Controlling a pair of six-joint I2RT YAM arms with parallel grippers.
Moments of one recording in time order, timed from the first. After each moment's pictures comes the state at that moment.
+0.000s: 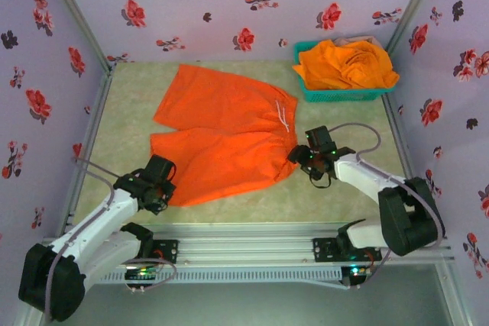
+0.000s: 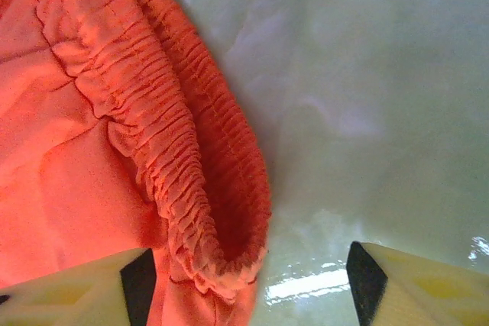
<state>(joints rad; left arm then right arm) -0.47 0.89 0.48 -0.86 -0.16 -1.35 0.39 1.36 0.64 -0.35 -0.11 0.97</state>
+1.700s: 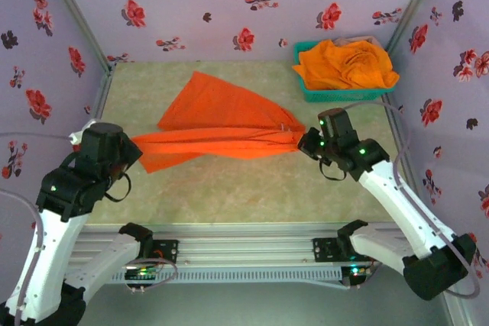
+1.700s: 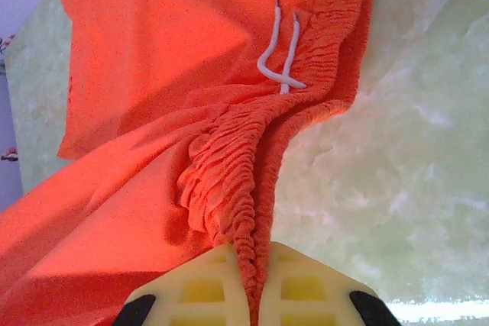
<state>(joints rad) -0.41 0.78 1.30 -1.26 -0.36 -0.98 0.48 1.01 0.98 -0.80 -0.08 0.94</state>
